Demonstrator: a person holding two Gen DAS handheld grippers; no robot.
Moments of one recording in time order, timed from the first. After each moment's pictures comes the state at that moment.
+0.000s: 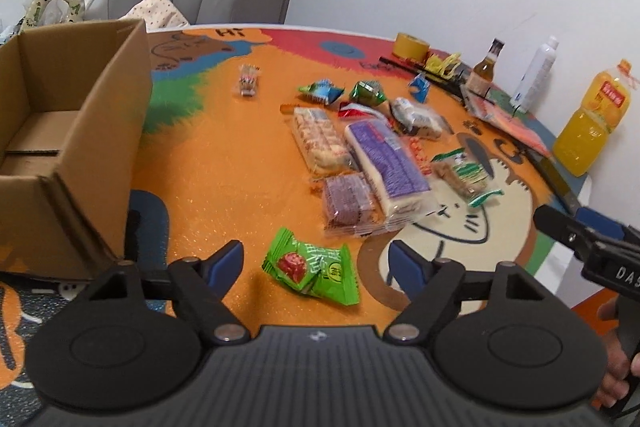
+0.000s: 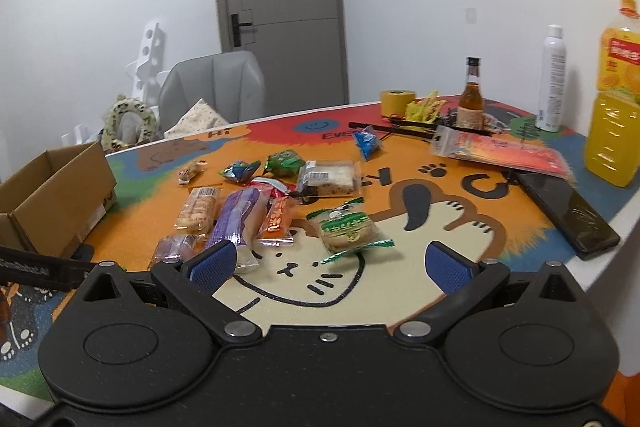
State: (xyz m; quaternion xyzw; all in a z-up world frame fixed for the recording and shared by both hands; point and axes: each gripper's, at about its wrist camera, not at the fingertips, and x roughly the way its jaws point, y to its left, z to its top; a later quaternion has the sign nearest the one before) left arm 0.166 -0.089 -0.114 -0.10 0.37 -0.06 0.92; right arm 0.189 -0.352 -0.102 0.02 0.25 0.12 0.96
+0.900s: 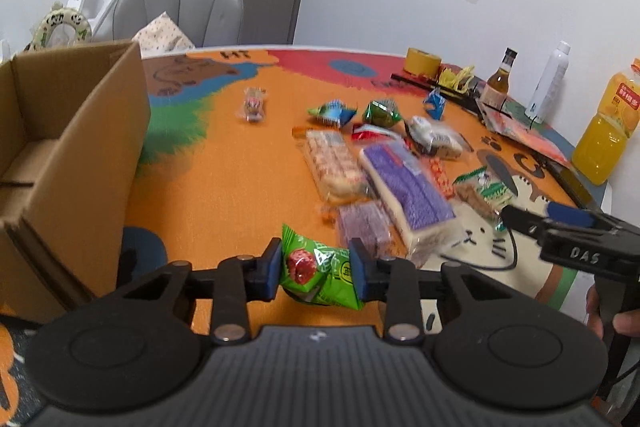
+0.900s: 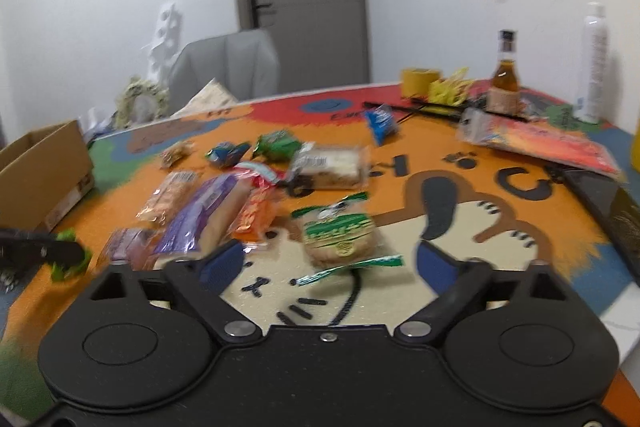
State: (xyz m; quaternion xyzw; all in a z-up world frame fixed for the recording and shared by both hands) left arm 0.188 -0.096 -0.118 -0.08 0.34 -0.04 0.94; right arm 0.253 -0.358 -0.140 0.01 0.28 0.16 0.95
